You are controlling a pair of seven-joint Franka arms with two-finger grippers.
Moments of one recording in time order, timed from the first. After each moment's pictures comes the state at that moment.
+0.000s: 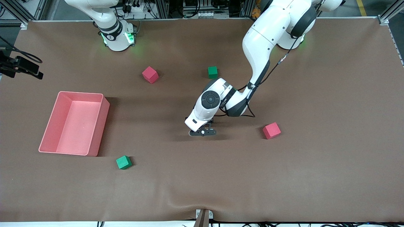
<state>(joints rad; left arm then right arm) -0.69 0.98 -0.11 -1.23 -0.10 2.32 -0.75 0.00 0.00 -0.06 -1.50 0.02 1.41 0.02</state>
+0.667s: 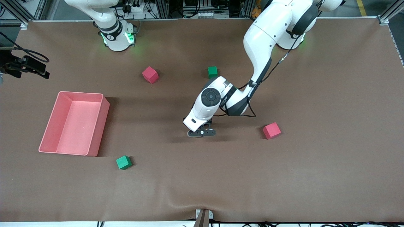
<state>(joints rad) -0.69 0.94 -0.11 -1.20 -0.10 2.32 -0.78 0.01 0.00 -0.04 -1.50 0.02 1.41 0.02</state>
